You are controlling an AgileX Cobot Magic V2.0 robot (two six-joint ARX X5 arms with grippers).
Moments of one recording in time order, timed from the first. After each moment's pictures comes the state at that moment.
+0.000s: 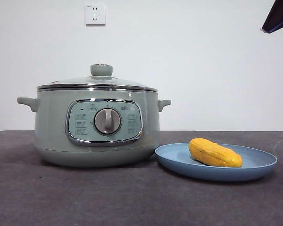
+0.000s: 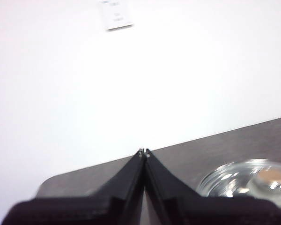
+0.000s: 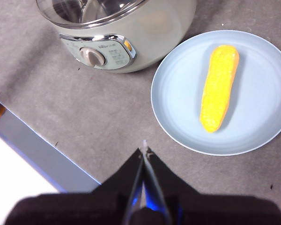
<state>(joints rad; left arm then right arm) 0.01 0.58 0.75 -0.10 0.13 0.18 0.41 0.84 0.89 -0.84 -0.34 0.05</state>
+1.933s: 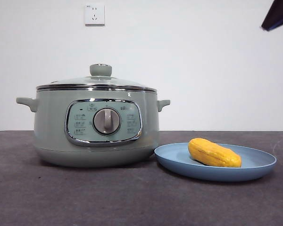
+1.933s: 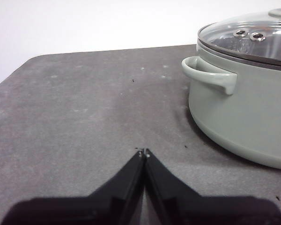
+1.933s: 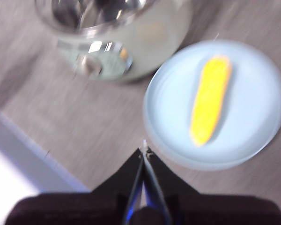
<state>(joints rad) 0.08 0.01 0.02 -0.18 0.11 0.06 0.37 0.81 0.89 -0.78 -0.30 0.02</state>
